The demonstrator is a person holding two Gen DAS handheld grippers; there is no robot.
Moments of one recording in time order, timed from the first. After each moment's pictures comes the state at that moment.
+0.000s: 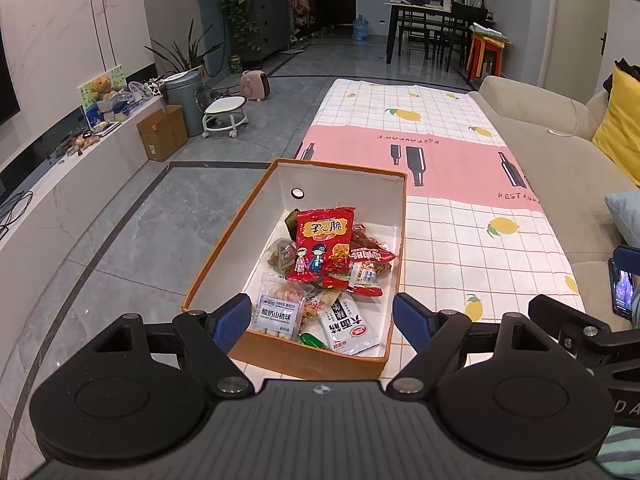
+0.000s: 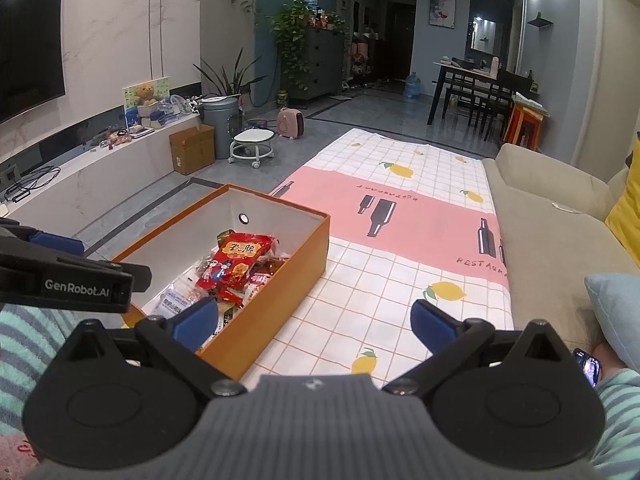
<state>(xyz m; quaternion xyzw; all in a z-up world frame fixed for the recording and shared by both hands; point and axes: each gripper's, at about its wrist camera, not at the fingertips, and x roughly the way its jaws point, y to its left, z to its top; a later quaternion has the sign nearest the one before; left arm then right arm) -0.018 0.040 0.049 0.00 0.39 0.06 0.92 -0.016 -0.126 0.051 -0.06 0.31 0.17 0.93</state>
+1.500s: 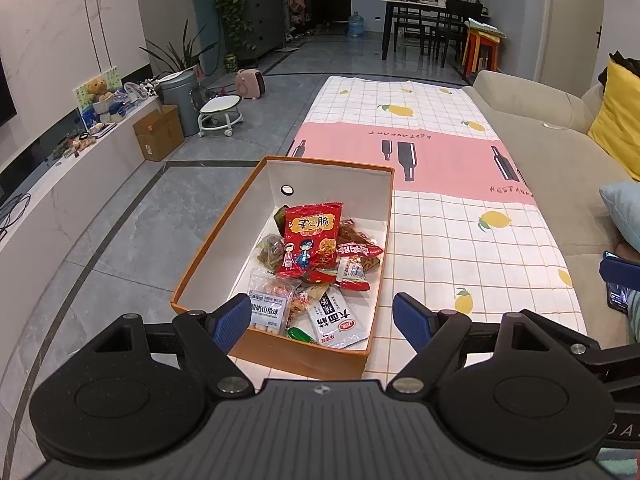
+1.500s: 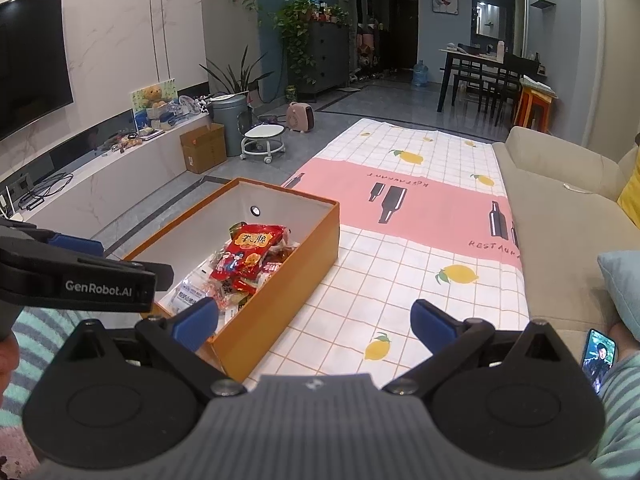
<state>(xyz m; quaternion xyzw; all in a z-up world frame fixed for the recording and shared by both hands) -0.019 0.028 0.050 0.00 0.39 0.06 0.92 -0.020 -0.137 0.048 -0.04 0.32 0.19 0.93</state>
